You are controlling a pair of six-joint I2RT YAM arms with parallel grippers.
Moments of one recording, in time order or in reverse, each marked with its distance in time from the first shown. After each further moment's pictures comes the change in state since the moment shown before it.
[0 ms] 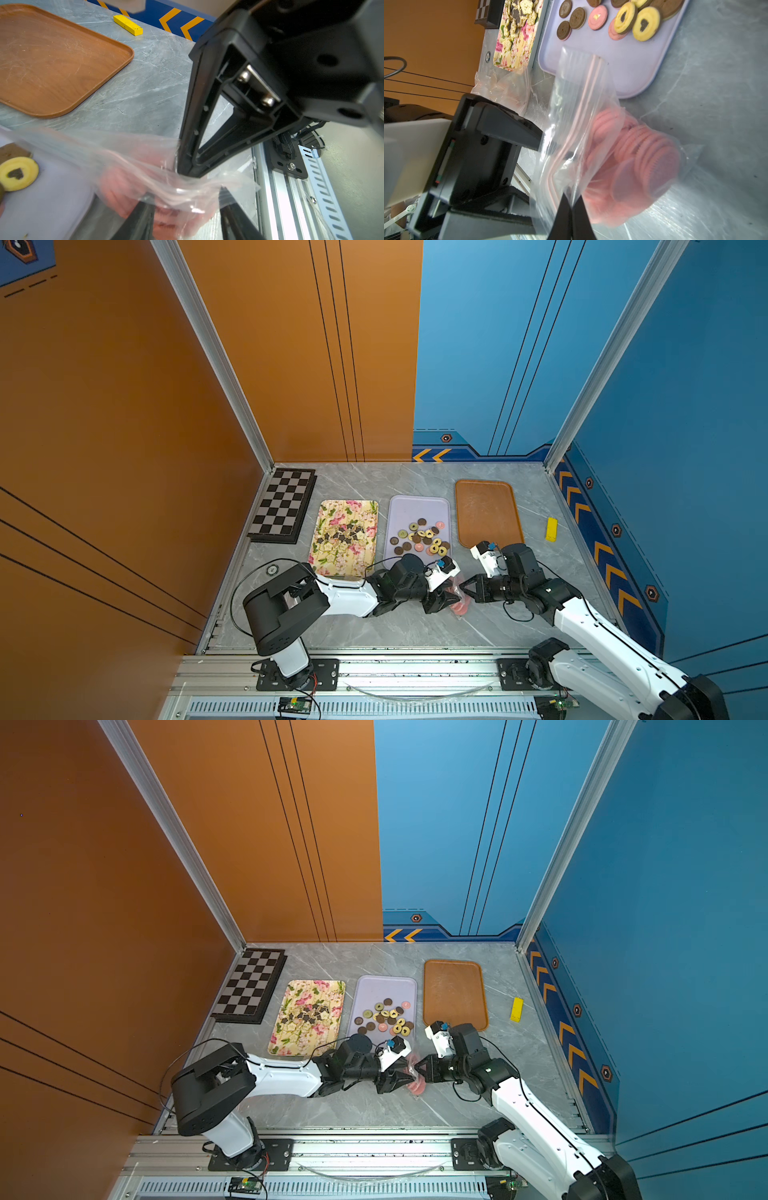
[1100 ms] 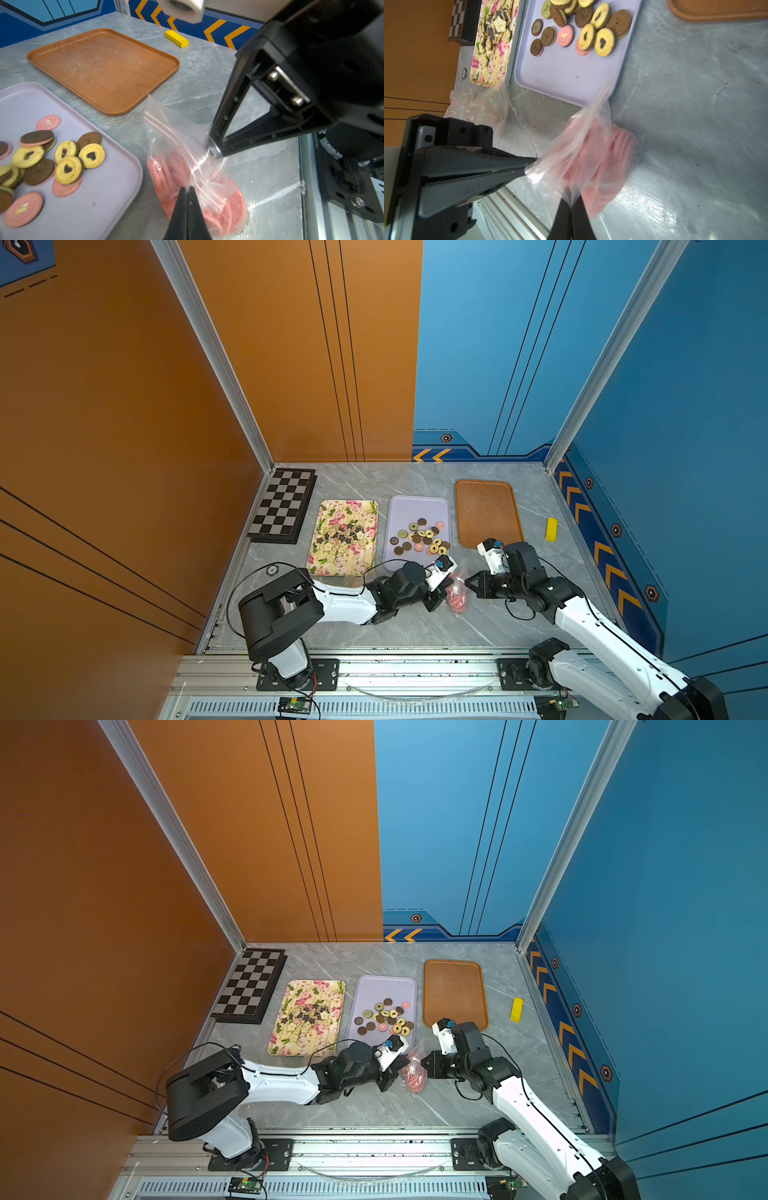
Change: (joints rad) left arm -0.064 -0.038 -0.032 0.031 -0.349 -0.017; right arm -0.048 -0.001 0.018 -0.047 0.130 0.023
